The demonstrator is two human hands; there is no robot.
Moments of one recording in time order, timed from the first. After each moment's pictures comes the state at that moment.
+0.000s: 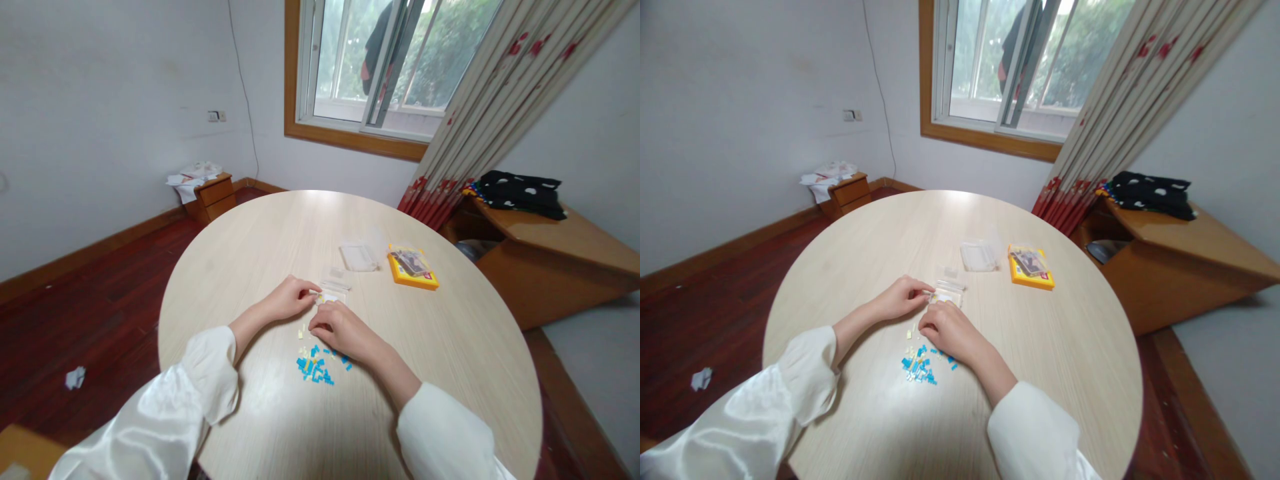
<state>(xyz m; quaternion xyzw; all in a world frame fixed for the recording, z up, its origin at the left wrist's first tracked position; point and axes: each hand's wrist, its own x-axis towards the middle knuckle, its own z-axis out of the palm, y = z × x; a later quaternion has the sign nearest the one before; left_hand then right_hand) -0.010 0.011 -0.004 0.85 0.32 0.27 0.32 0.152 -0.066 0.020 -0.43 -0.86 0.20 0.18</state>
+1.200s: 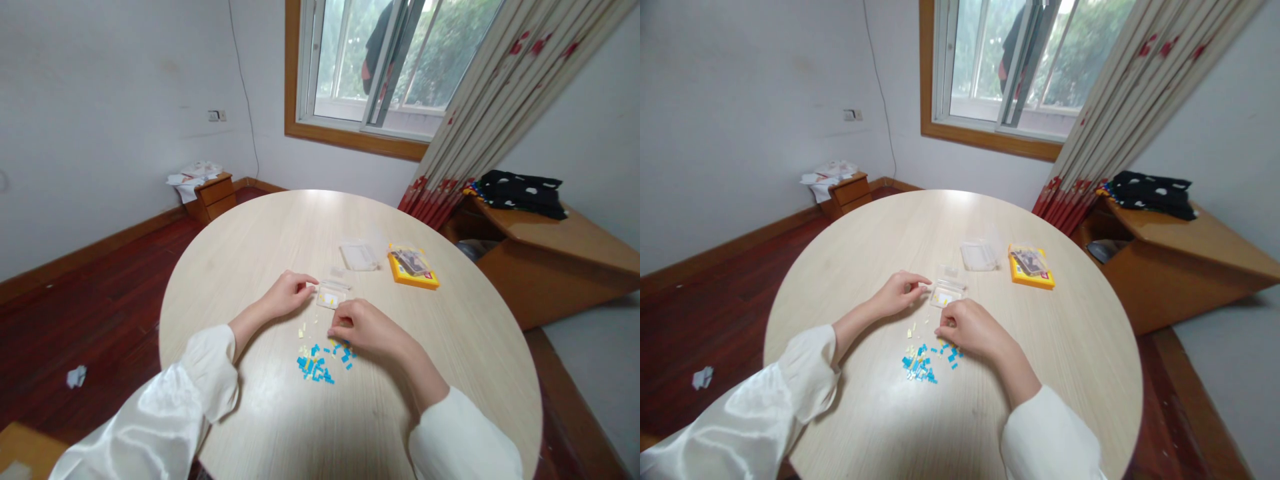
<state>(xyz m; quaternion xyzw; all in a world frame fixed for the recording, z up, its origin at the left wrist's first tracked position) -0.011 0.007 0.006 0.83 0.36 0.32 0.29 0.179 -0.074 0.051 -0.51 -0.81 0.24 0.14</state>
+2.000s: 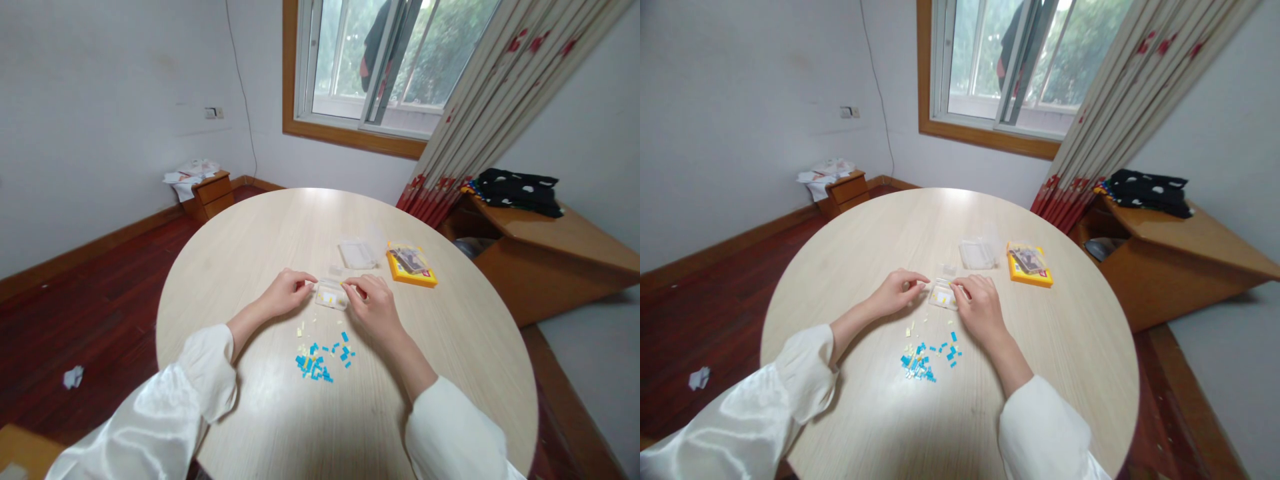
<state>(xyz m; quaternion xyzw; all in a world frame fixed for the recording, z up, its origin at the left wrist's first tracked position) -0.009 0.005 0.011 0.83 0.37 0.32 0.27 0.188 -0.058 0.032 -0.54 -0.75 -0.01 0.39</state>
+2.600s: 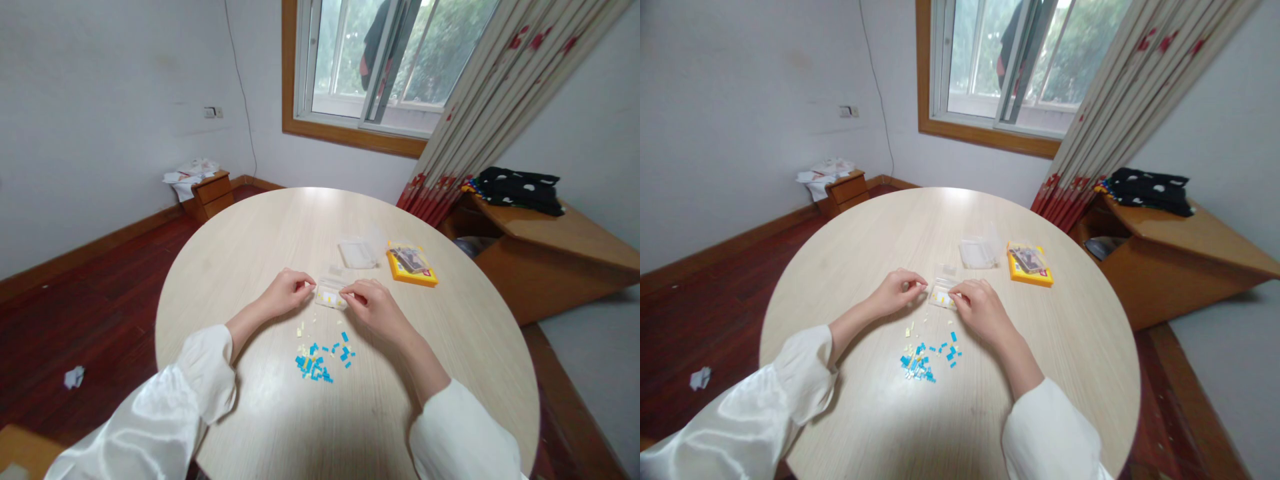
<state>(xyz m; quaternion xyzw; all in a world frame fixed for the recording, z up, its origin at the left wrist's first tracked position) -0.009 0.006 0.008 0.83 0.36 0.32 0.28 0.196 -0.061 0.042 -0.54 -0.78 0.10 0.30</state>
